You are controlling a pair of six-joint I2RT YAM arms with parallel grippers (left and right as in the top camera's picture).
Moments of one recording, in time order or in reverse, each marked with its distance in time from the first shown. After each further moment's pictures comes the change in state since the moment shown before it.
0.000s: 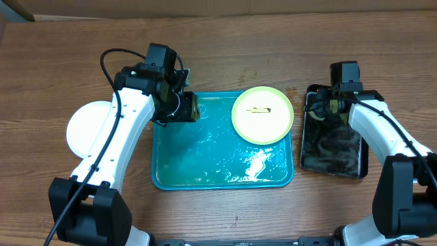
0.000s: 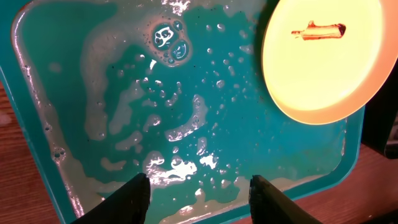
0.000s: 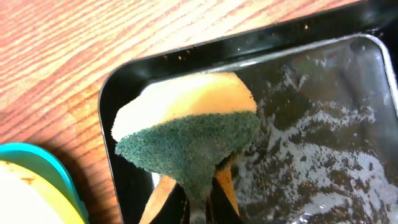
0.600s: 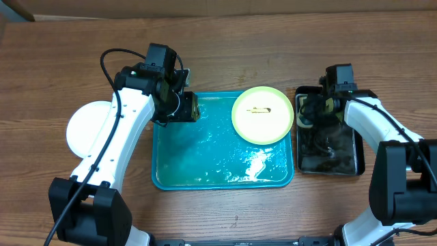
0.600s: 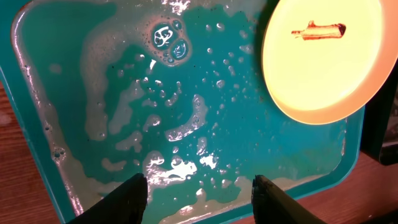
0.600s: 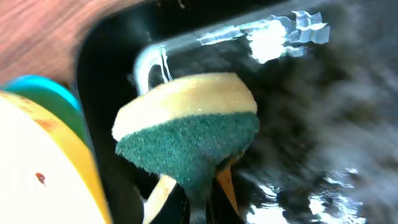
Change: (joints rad) left arm 0.000 0.000 0.000 0.000 0.000 0.000; right arm -0.001 0.082 0.003 -0.036 -0.232 -0.084
